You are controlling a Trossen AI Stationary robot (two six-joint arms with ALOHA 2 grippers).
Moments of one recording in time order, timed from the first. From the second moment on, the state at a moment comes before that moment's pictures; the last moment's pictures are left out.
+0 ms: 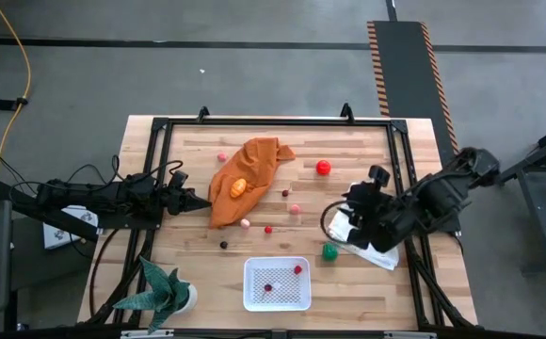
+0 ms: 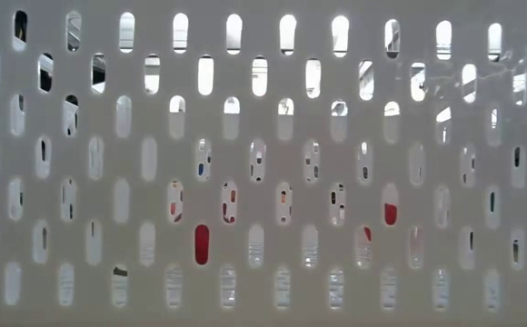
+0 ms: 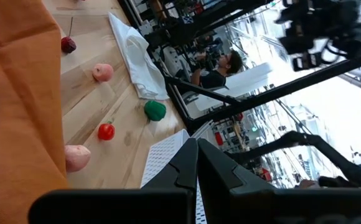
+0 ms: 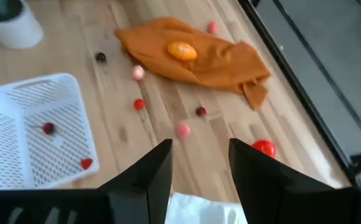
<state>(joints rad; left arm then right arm) 0.10 0.11 0.01 0.03 0.09 -1.12 0.57 1.48 1.83 -1.49 0.66 0.74</state>
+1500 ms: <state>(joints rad) 0.10 0.11 0.01 0.03 0.09 -1.12 -0.35 1.30 0.91 -0.71 0.14 0.45</state>
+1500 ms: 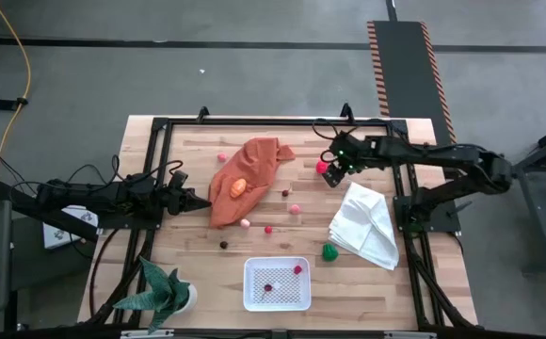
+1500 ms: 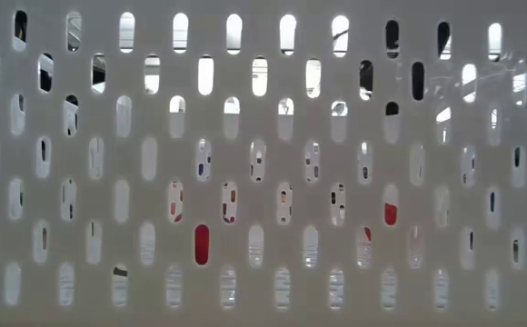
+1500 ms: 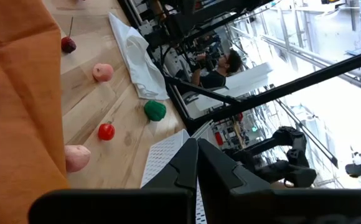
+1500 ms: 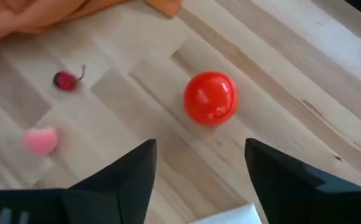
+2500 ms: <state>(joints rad) 0.10 0.11 0.01 0.03 0.09 -1.12 -0.47 1.58 0.91 -0.55 0.04 0.57</state>
